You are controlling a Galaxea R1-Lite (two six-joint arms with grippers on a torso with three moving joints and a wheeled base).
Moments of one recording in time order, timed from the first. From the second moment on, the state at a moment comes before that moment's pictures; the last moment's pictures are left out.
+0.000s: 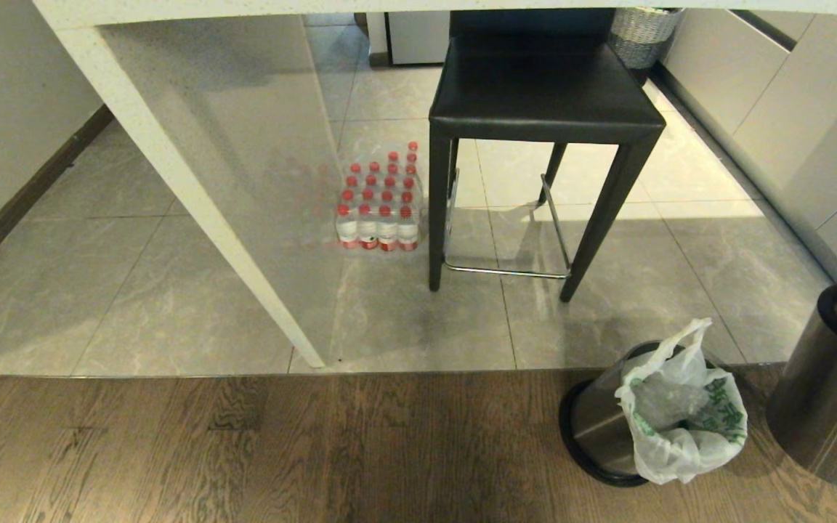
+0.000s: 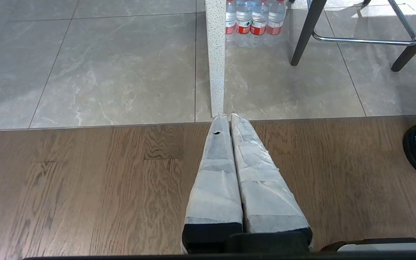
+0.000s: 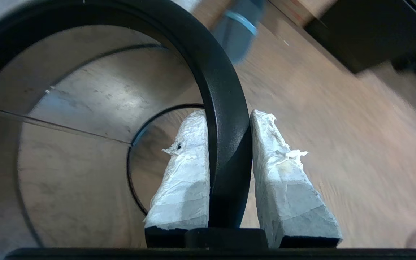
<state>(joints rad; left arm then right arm) 0.00 0.00 0.00 0.00 0.00 0.00 -0.84 2.12 -1.08 -0.64 -0.20 0.09</state>
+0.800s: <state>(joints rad) 0.00 0.00 0.00 0.00 0.00 0.00 -0.82 2.46 -1.29 -0.68 -0.15 0.07</state>
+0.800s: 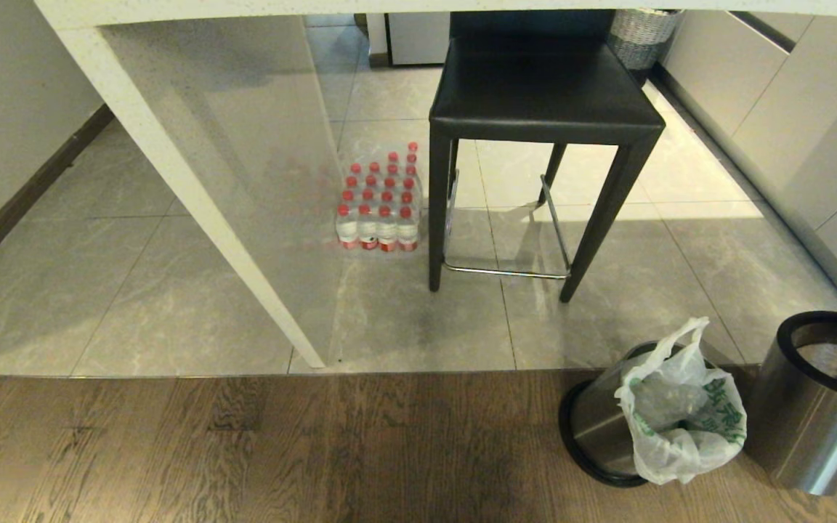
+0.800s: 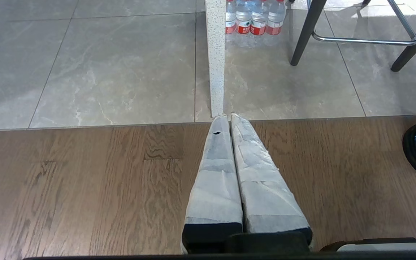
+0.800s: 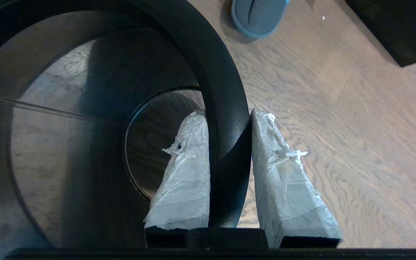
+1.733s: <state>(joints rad) 0.00 0.00 0.00 0.00 0.00 0.00 -0.95 2.29 -1.12 -0.67 -0.09 0.06</state>
